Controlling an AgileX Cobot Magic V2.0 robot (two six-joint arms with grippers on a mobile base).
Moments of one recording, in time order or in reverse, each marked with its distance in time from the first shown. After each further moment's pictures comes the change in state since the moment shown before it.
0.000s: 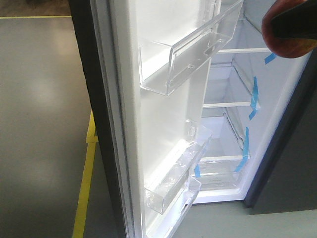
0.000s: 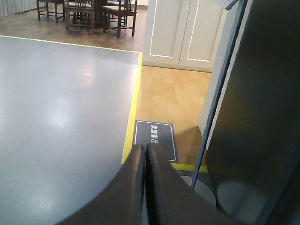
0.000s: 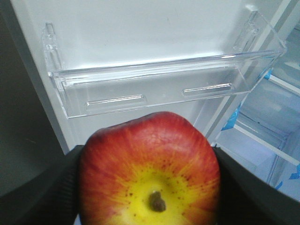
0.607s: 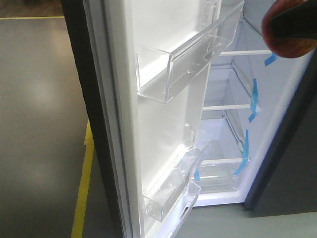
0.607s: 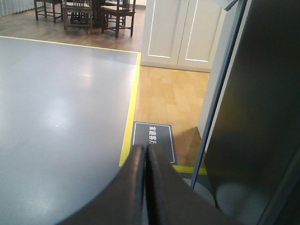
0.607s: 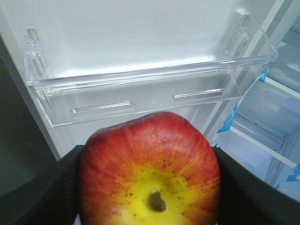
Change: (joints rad) left arm 0.000 0.000 0.000 0.000 0.000 0.000; right arm 0.000 0.000 0.000 0.000 0.000 0.000
